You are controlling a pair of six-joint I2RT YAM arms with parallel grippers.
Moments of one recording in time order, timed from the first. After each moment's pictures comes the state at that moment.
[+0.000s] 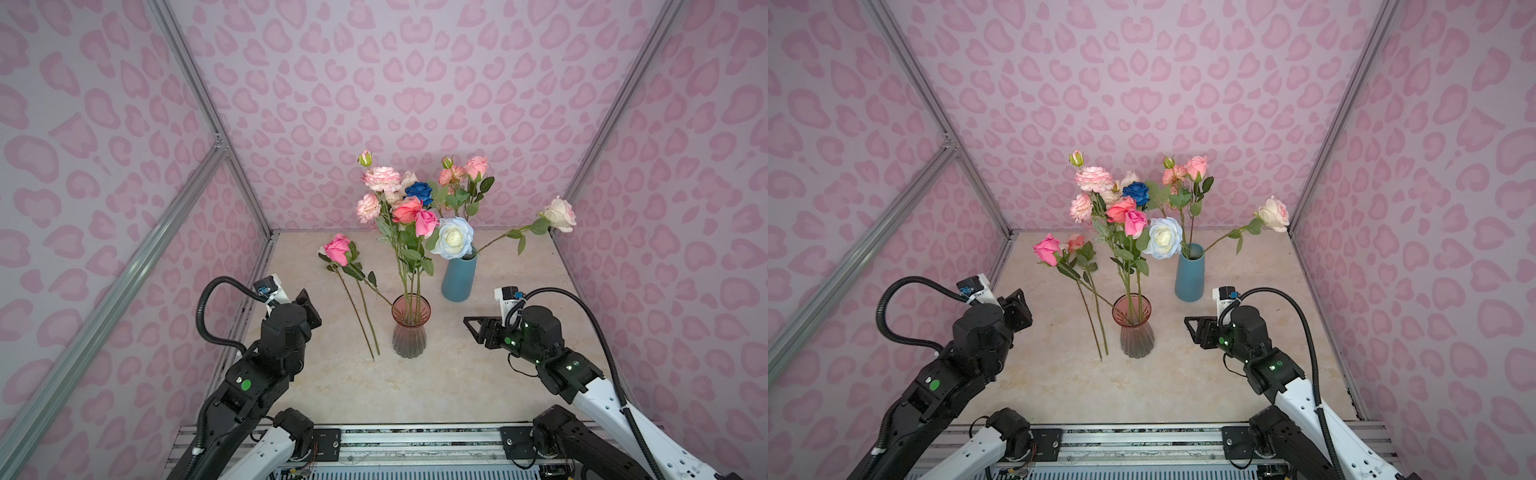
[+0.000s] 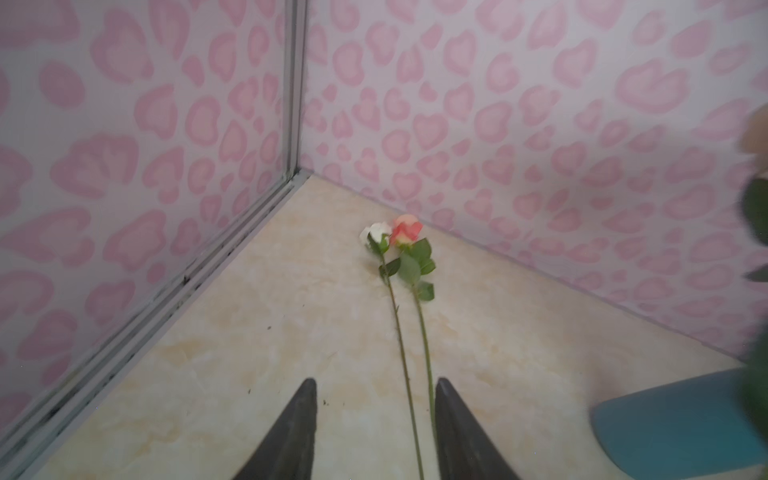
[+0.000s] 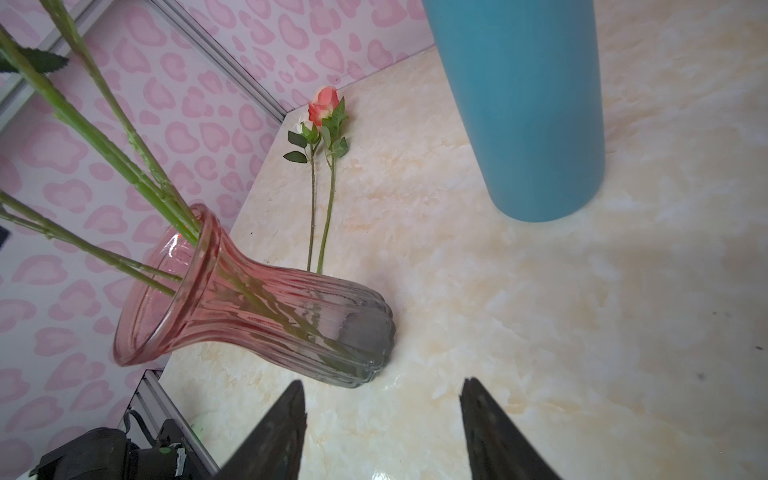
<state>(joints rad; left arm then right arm) -0.39 0.71 0.83 -0.63 -0.54 -0.59 0.47 0.76 0.53 -0.25 -0.23 0.57</state>
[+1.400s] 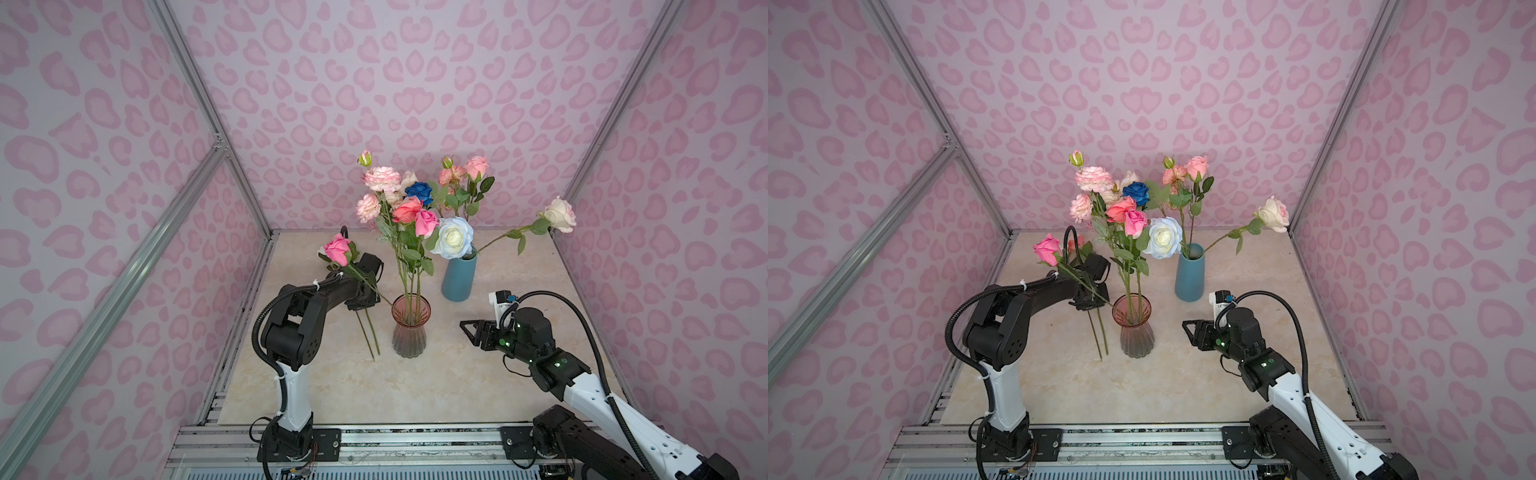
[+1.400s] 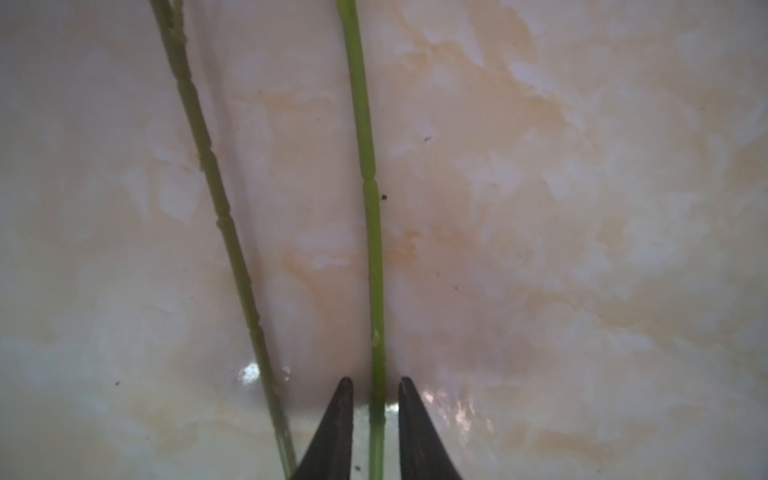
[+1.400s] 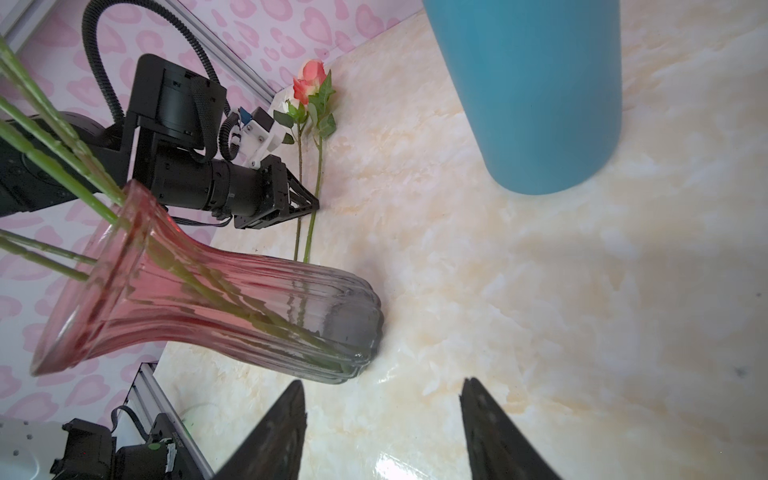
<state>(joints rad) -0.41 1.99 1.33 -0.60 -0.17 -0.64 0.44 0.82 0.45 -0.14 -0.27 0.58</state>
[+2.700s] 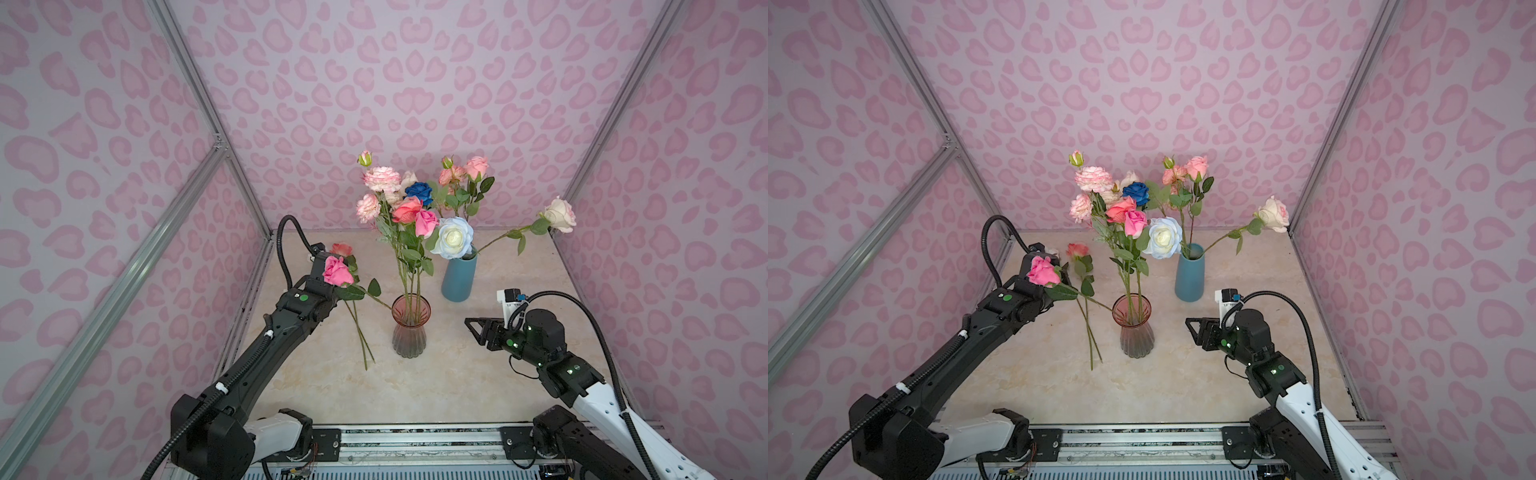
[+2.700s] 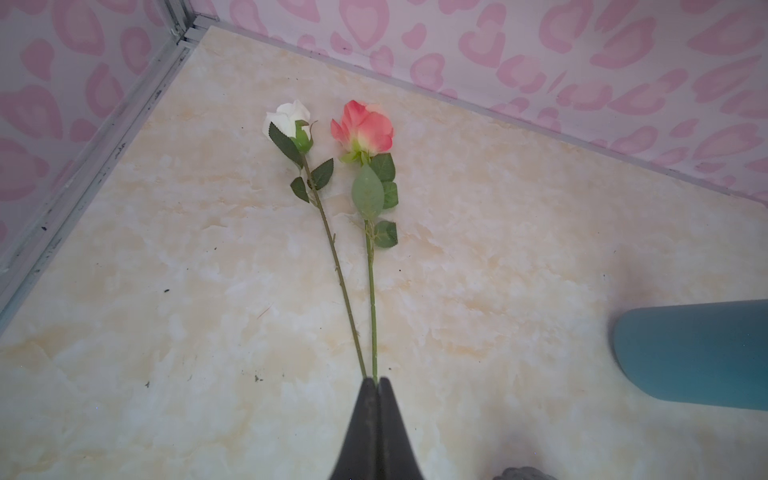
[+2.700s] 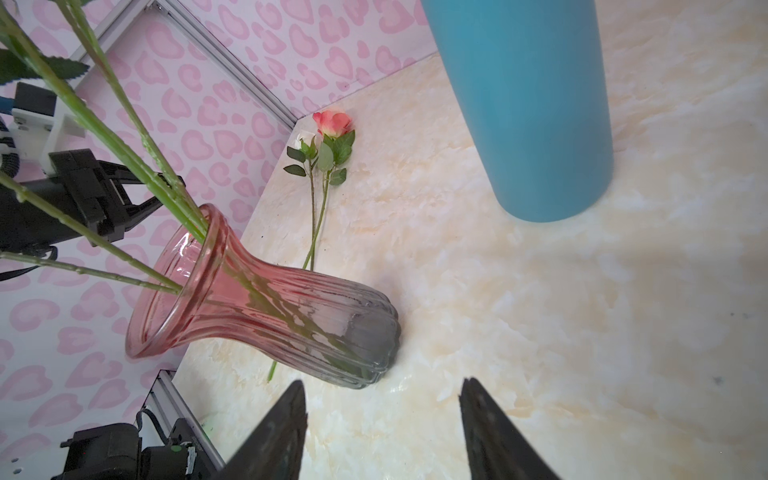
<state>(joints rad) -0.38 1.25 1.07 -0.59 -0.31 -0.53 0.44 0.72 0.49 -0.21 -0.27 0.59</state>
